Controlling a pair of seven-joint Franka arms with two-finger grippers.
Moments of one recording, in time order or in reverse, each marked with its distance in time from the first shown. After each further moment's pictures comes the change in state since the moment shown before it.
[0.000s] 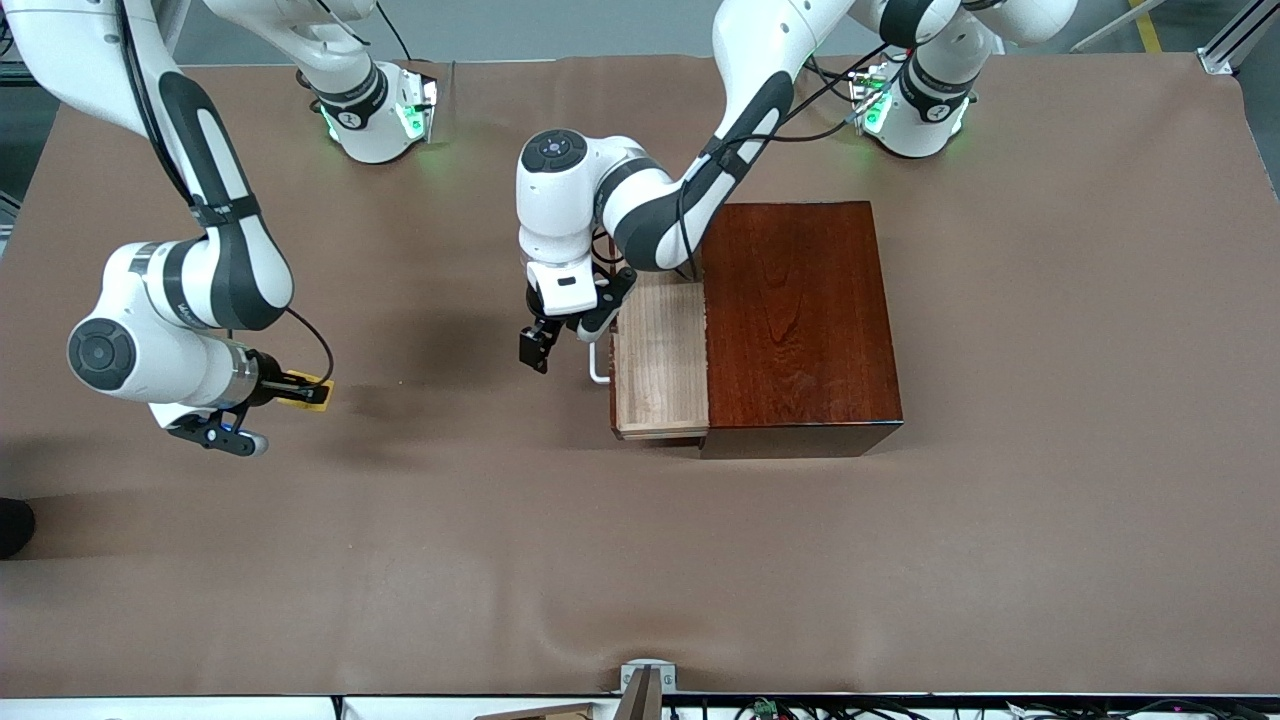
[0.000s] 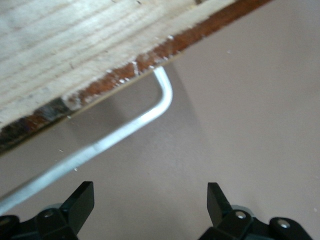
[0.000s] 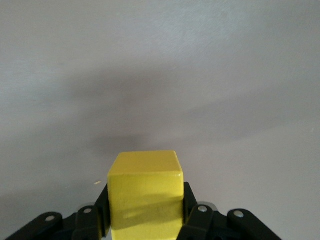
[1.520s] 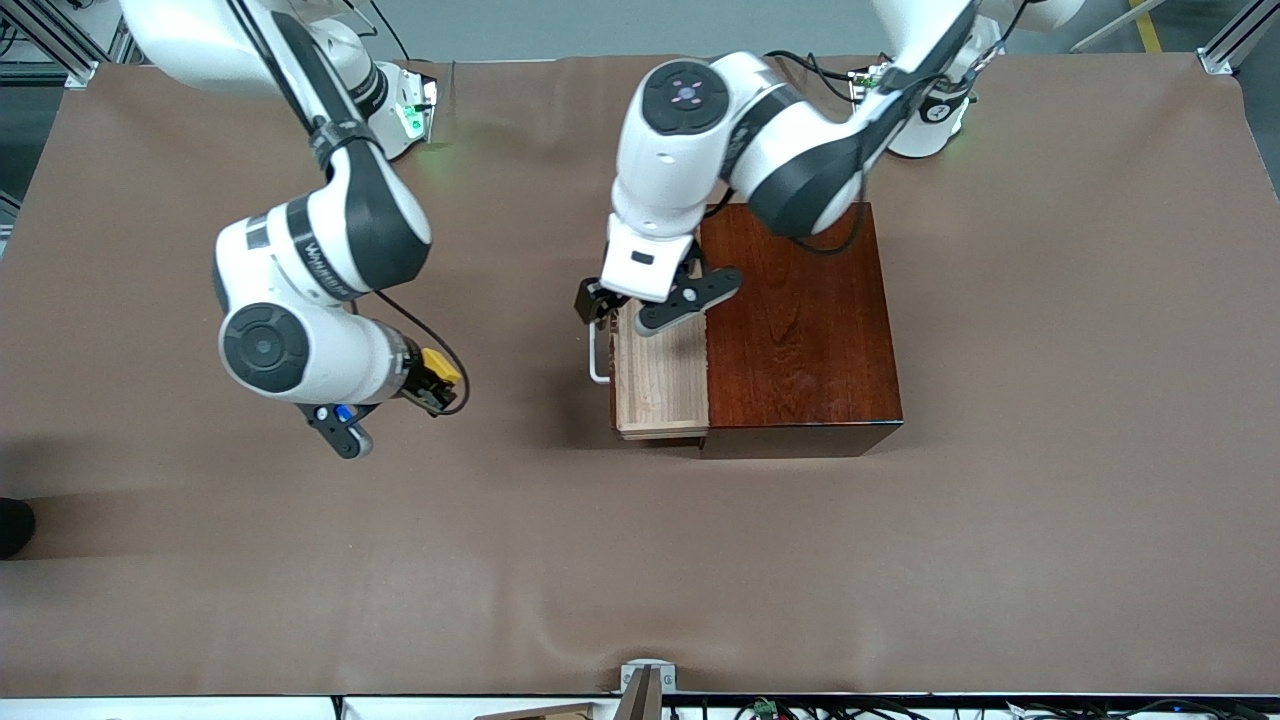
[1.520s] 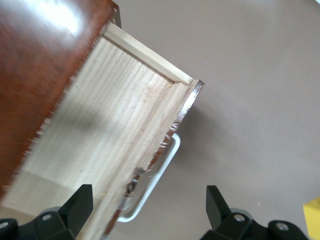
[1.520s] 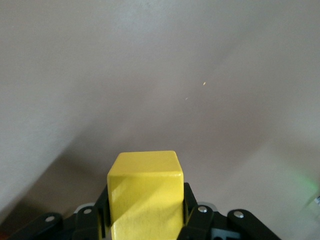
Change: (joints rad) left arm 0.414 -0.295 -0.384 -0.111 -0.002 -0.270 0.635; right arm 0.330 0.118 0.007 0.533 0.107 -0.482 0.877
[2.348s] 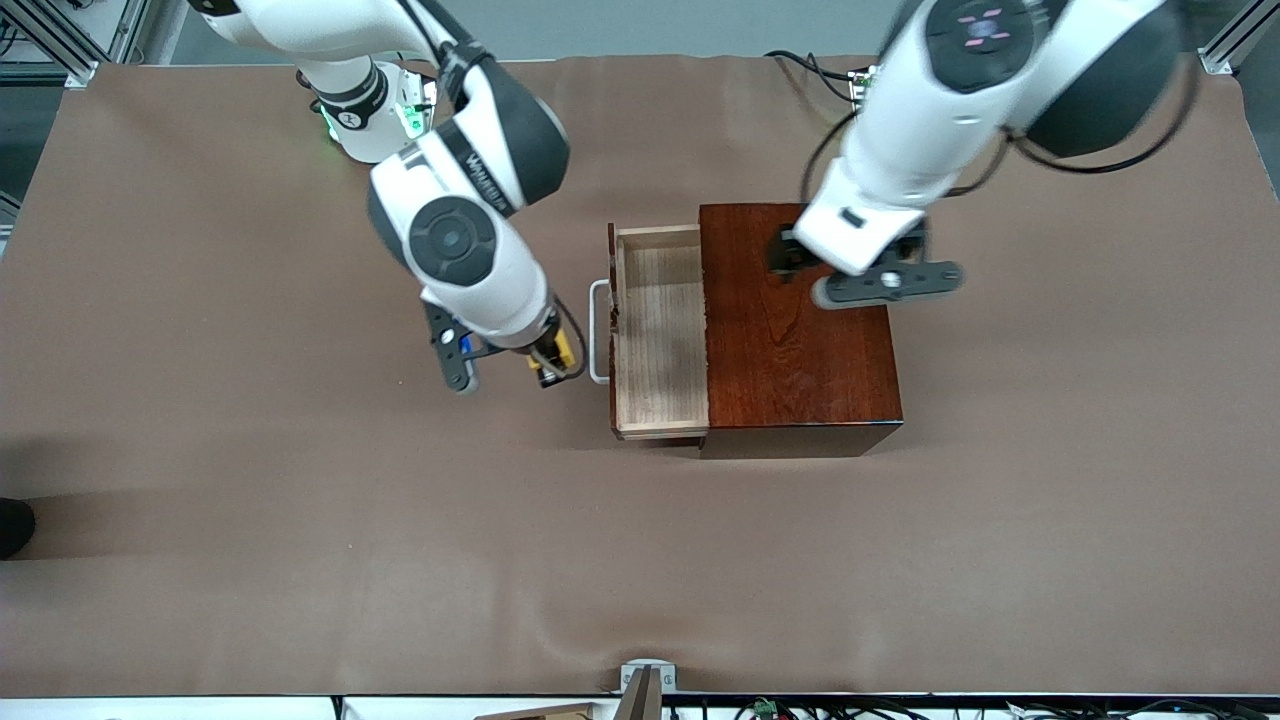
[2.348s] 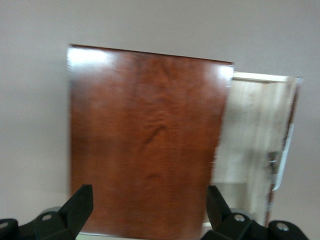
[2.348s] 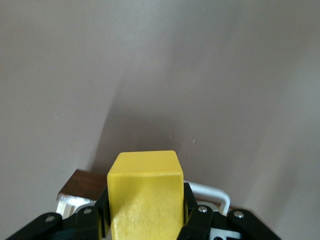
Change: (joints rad) left arm 0.371 -0.312 -0.110 -0.154 -0.102 -0.357 0.721; right arm 0.229 0.062 0.003 0.163 0.000 0.053 0.622
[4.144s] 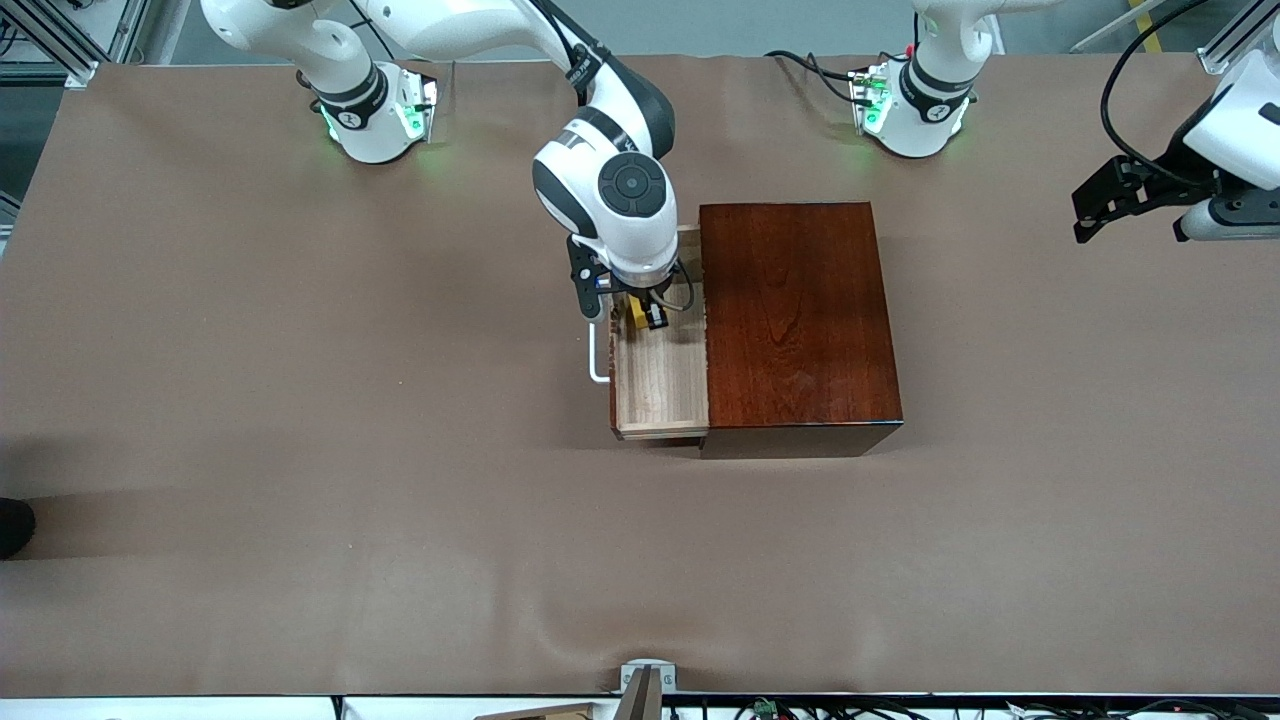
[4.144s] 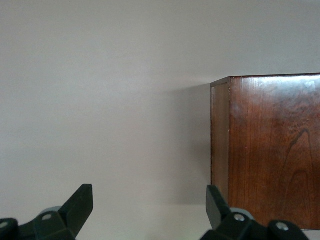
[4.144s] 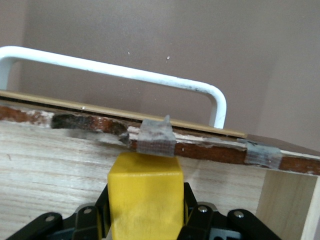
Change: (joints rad) left arm 0.292 -0.318 0.228 -0.126 0.006 -0.127 0.689; right arm 0.269 0.037 0.023 -0.263 -0.033 0.379 0.429
